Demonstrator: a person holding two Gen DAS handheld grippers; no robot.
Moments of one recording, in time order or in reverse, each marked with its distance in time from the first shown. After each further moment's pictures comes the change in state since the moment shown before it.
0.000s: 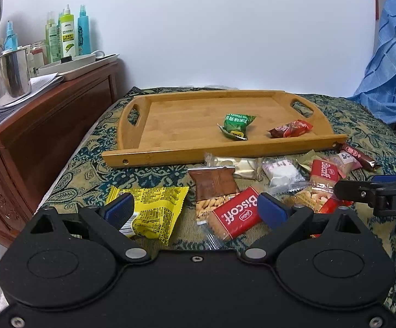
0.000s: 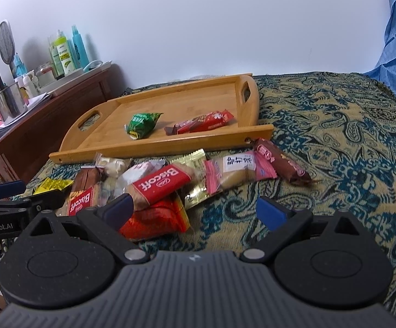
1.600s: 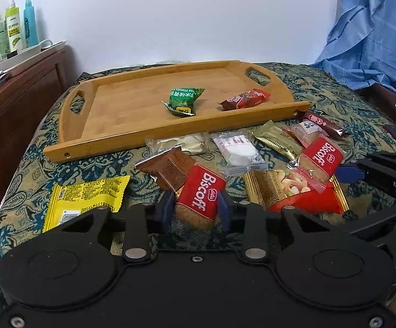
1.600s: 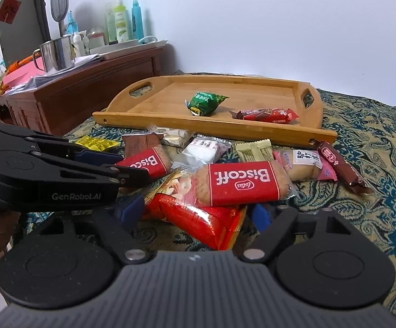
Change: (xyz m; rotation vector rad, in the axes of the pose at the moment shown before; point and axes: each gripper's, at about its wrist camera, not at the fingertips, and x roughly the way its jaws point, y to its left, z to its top) left arm 0.023 -0.032 0.002 0.103 0.113 -0.162; right arm 0.003 0.048 -0.024 -0.230 0.007 0.109
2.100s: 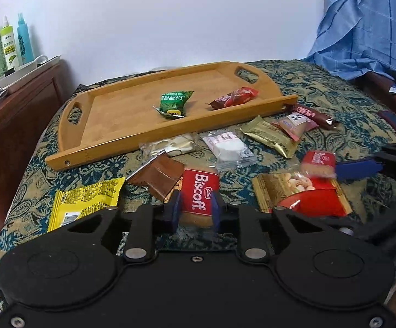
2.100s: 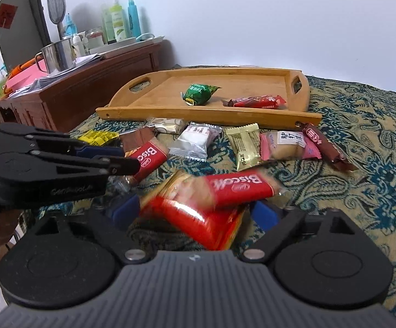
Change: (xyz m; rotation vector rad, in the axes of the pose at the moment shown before) left arm -0.009 -0.014 -0.007 0.079 -0.022 0.021; right arm -0.025 -0.013 -0.009 0.039 0.039 0.023
